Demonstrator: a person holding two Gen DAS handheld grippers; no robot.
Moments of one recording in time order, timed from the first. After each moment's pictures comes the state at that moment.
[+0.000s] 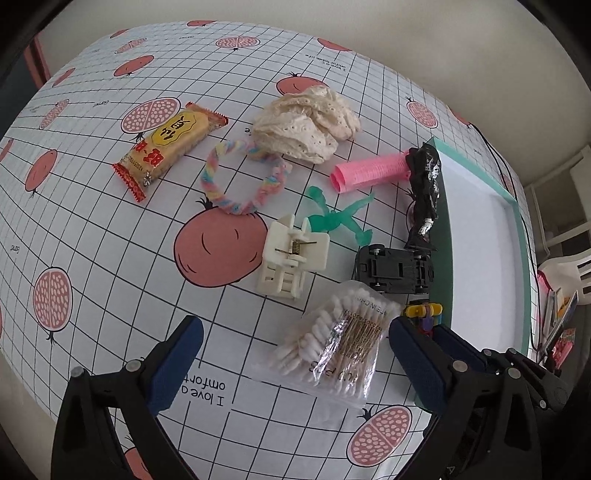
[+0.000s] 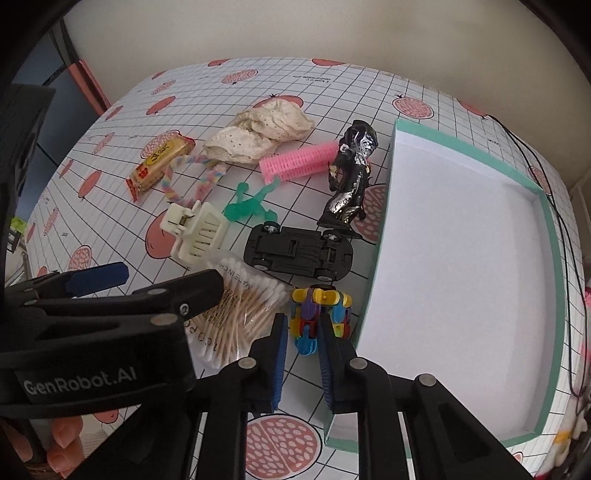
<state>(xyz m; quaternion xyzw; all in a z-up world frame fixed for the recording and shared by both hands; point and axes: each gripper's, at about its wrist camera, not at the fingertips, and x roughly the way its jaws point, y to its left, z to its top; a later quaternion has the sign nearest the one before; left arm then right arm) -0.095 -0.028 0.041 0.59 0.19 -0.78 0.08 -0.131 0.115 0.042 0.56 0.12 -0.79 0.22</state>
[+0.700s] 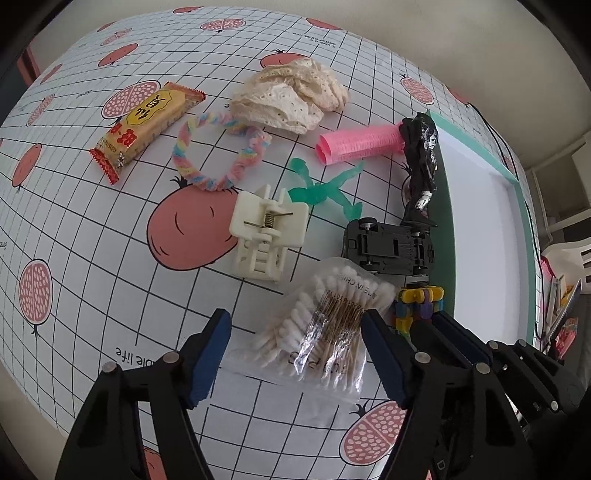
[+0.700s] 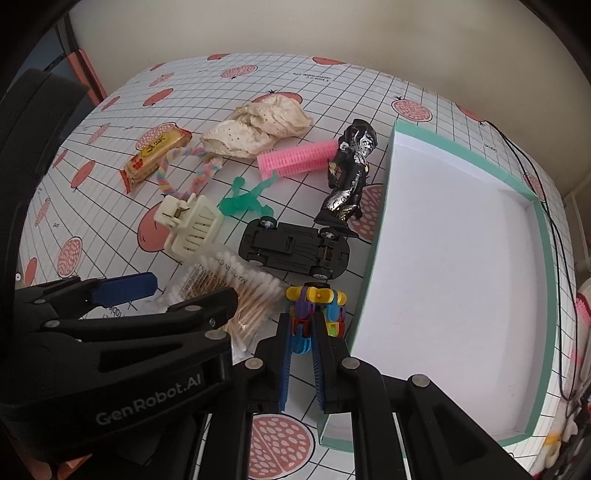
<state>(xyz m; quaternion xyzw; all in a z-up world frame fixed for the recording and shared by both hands) -0.104 -0.007 0.022 0.61 0.18 -0.77 0.06 -0.128 0.114 0.041 0.56 0.14 -0.79 0.21</state>
